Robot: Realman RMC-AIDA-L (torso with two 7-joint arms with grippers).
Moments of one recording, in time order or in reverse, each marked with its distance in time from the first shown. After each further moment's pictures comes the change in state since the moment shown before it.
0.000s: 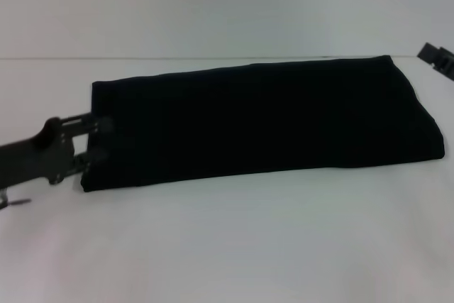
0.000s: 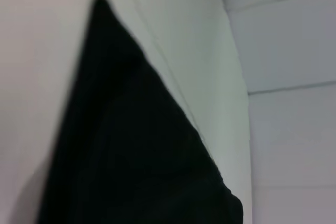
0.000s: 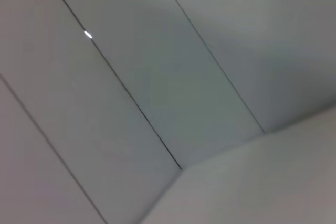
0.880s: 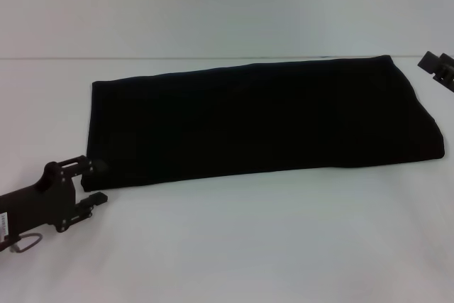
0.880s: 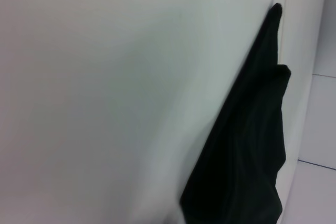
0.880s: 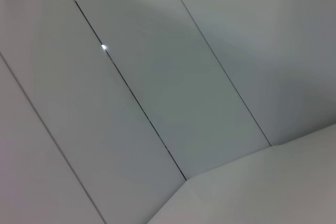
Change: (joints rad) left arm 0.078 -0.040 -0.013 -0.103 0.012 -0.156 -0.206; right arm -0.016 0.004 0.023 0.058 0.021 -0.038 -0.112
